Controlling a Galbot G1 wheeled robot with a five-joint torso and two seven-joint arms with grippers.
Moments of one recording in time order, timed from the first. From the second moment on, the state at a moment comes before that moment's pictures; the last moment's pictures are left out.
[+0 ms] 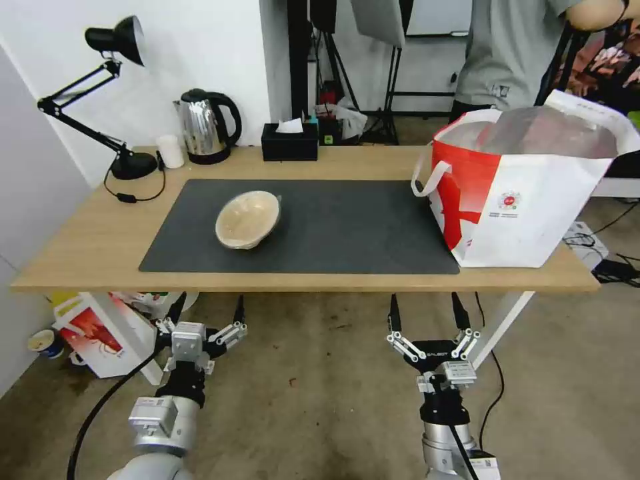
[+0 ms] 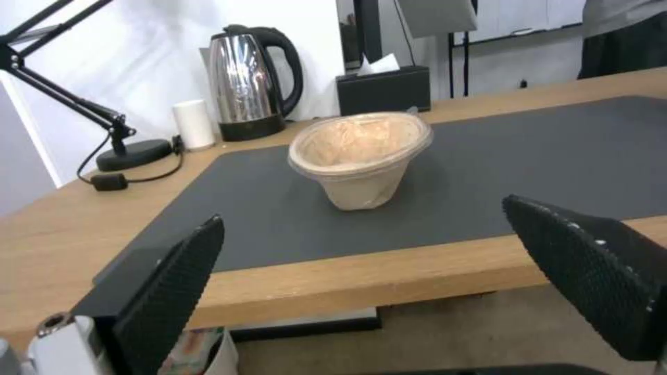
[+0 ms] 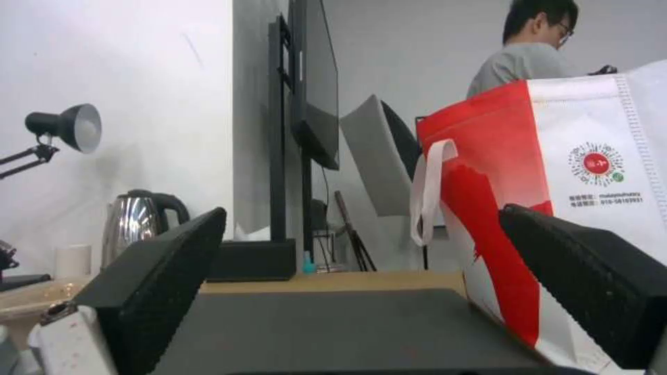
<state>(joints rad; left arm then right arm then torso) 1.80 -1.50 -0.55 -2.30 0.00 0.00 0.00 -1.69 1.31 0.25 2.02 -0.12 0.67 0.38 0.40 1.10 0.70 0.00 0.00</state>
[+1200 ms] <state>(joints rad) 1.74 -1.49 -0.64 -2.20 -0.06 -0.13 0.10 -1.69 1.31 0.25 2.02 -0.12 0.67 0.38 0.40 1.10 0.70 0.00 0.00</state>
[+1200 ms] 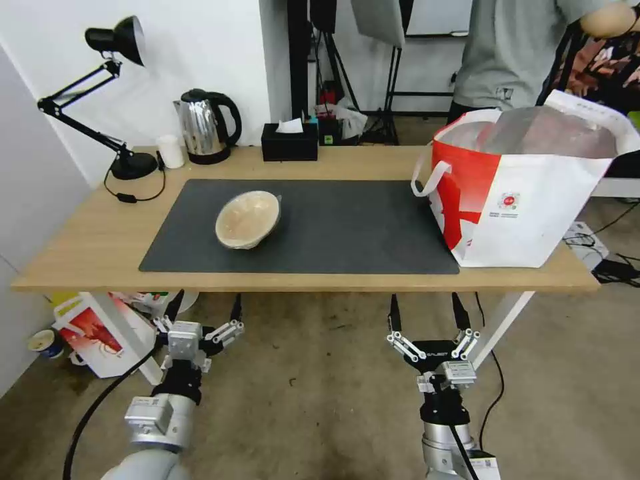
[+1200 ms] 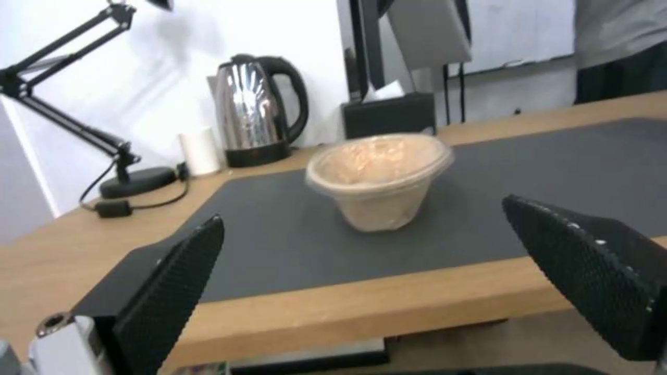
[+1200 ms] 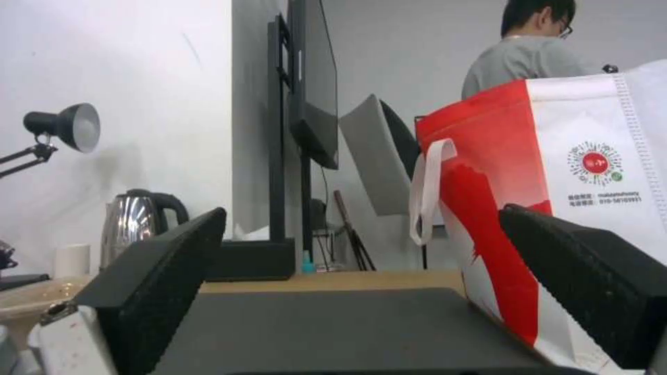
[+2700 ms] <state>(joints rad) 1.51 -1.25 -1.17 -1.89 -0.49 -0.73 0.66 -1.69 1.31 0.25 2.02 -0.12 0.67 0.38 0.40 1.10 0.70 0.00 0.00</state>
